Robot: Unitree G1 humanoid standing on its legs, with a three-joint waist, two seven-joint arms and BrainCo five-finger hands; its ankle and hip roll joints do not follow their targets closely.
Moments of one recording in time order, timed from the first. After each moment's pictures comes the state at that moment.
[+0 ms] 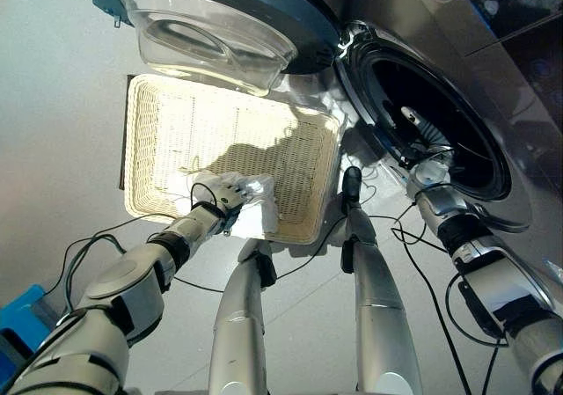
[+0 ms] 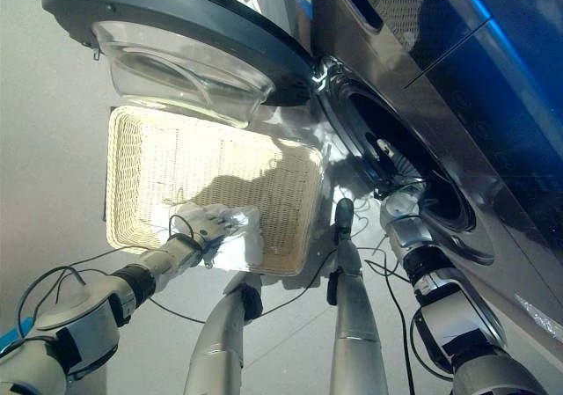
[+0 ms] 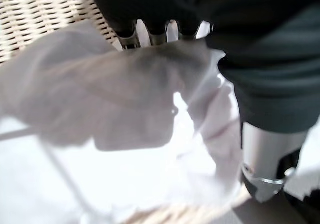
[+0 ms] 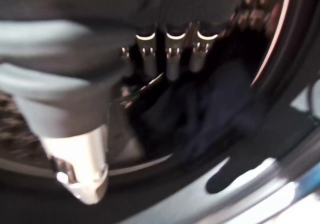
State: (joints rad) left arm -0.92 0.53 -1.11 1.03 0.78 0.00 0.11; right arm -0.84 -0.49 0.37 0.64 0.44 -0.33 -0.77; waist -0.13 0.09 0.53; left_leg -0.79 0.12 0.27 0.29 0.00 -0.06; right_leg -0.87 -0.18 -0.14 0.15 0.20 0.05
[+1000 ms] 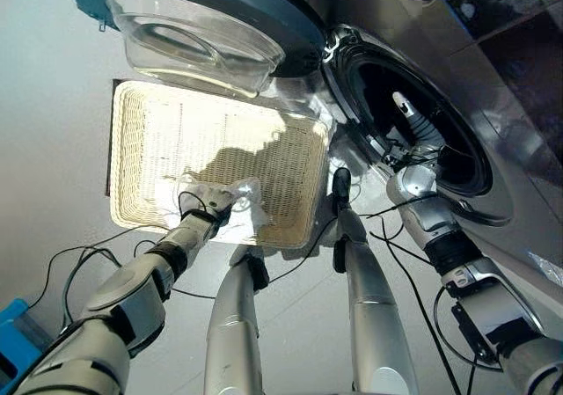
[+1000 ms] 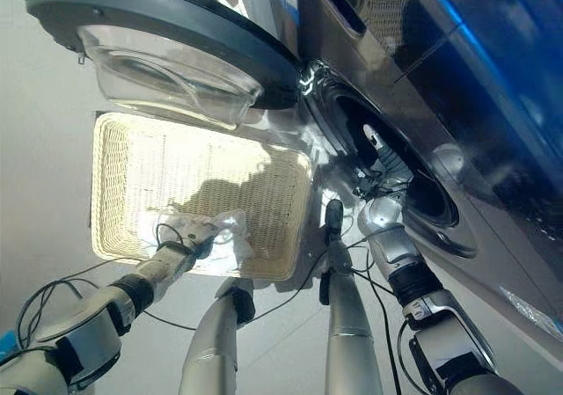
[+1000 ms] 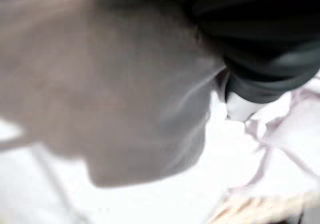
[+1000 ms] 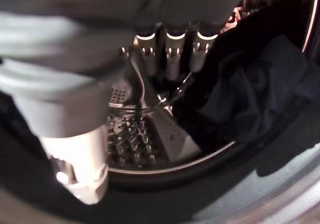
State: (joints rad) left arm -0.81 0.52 -0.91 1.08 0.56 0.06 0.29; right arm -0.72 -0.41 0.30 0.45 0.45 -0.40 -0.74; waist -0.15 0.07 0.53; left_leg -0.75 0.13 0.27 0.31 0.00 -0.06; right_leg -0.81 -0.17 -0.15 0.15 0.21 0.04
